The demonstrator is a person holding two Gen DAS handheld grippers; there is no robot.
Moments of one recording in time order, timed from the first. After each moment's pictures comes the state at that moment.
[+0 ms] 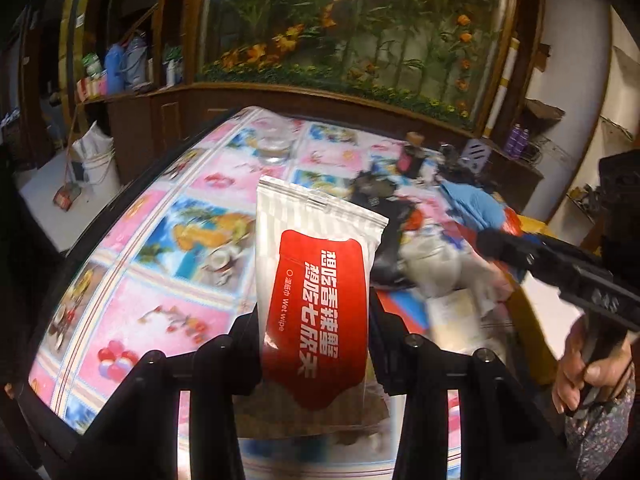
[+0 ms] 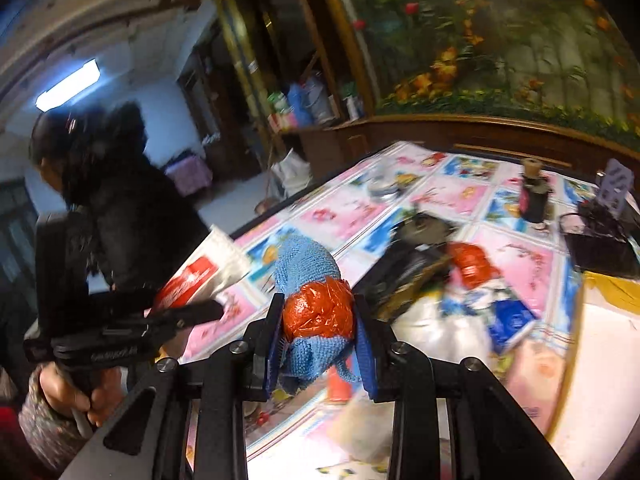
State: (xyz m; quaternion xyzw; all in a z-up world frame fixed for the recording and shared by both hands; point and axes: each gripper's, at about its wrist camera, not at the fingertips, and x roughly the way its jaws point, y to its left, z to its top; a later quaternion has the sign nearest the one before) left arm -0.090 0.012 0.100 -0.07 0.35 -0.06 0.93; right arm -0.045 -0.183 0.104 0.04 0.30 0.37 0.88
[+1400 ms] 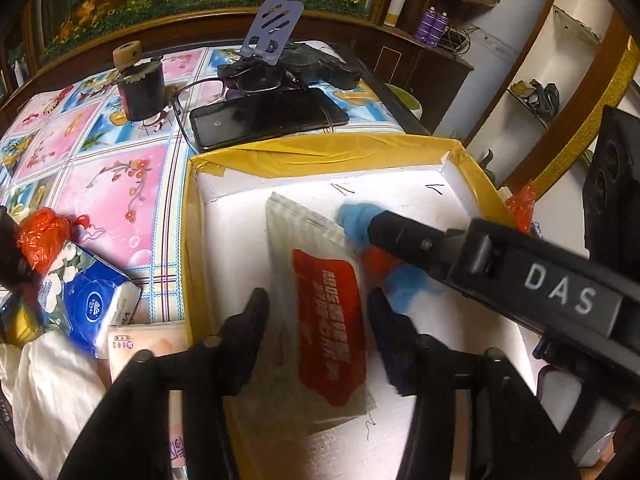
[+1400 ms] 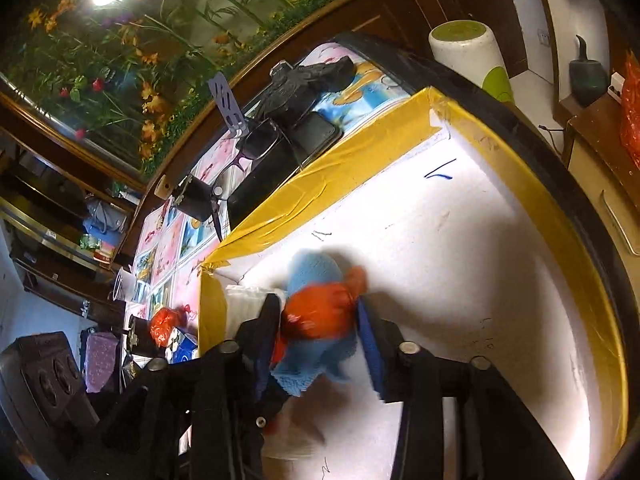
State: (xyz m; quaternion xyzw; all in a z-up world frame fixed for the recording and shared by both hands) left arm 0.074 -0.311 0.032 0.00 0.49 -0.21 0.85; right arm 0.047 -0.456 0.025 0.34 0.43 0.03 0.83
